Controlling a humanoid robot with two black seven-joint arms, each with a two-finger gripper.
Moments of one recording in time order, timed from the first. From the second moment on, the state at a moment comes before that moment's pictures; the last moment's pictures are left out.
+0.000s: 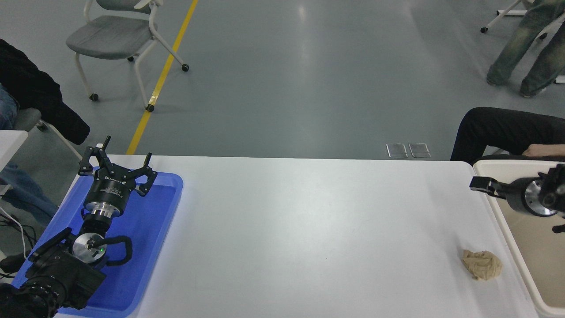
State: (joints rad) left arm -0.64 0.19 -0.89 -0.20 -0.21 -0.79 -0.32; right arm 1.36 -0.75 -0.70 1.03 -0.63 0.18 -0.10
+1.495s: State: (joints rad) left arm -0.63 0.20 -0.89 -0.20 -0.21 -0.79 -0.33; right arm 2.14 -0.12 -1.23 1.30 -0.15 0.67 -0.10
